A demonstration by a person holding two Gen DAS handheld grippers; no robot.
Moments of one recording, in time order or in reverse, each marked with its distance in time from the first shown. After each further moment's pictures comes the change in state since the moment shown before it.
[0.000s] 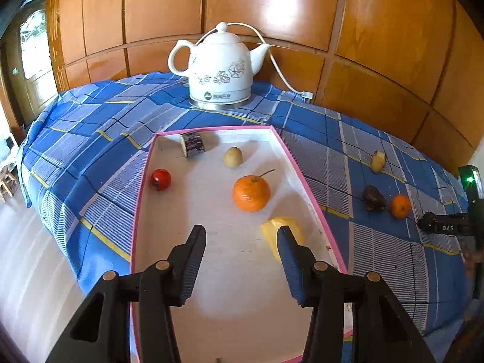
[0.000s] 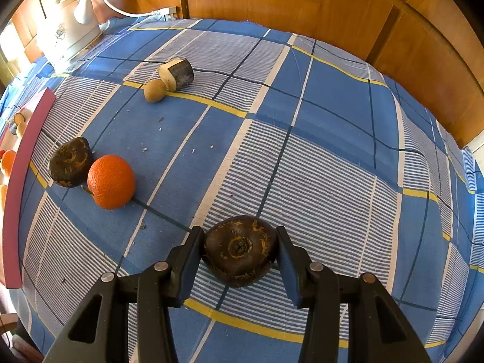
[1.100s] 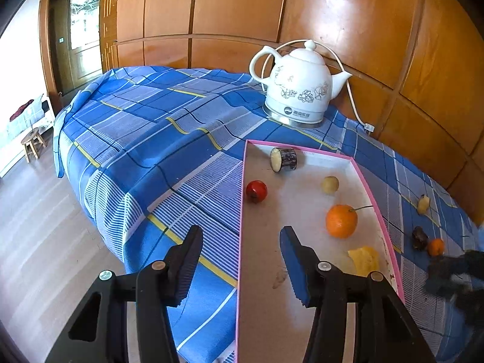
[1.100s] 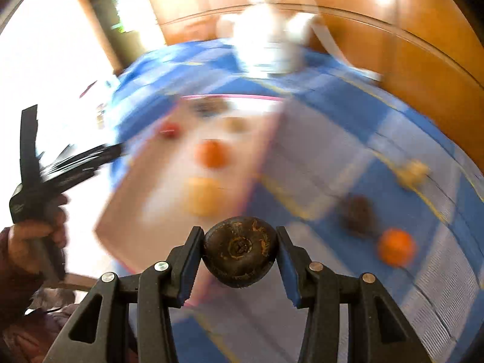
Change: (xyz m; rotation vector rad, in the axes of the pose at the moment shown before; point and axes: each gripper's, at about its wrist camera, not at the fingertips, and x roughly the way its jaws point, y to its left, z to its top) left arm -0.007 0.091 0.005 -0.203 -0.035 0.129; right arm -0.089 0.212 -0.014 -0.411 -0.155 0.473
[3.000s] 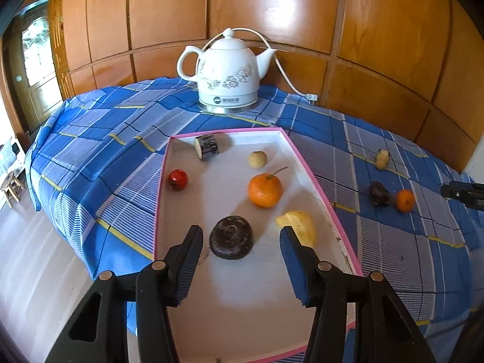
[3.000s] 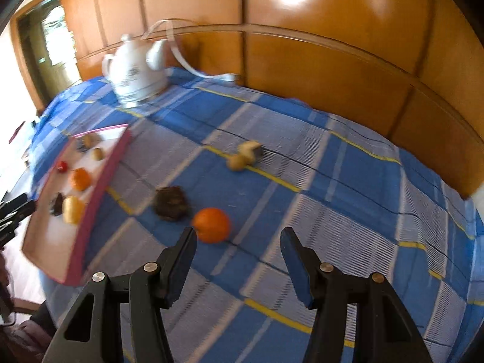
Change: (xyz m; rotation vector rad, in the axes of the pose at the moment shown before) left arm -0.019 -0.079 -0.027 0.223 0.013 -0.105; right arm -0.087 -0.153 -0.059 0.253 -0.097 -0.410
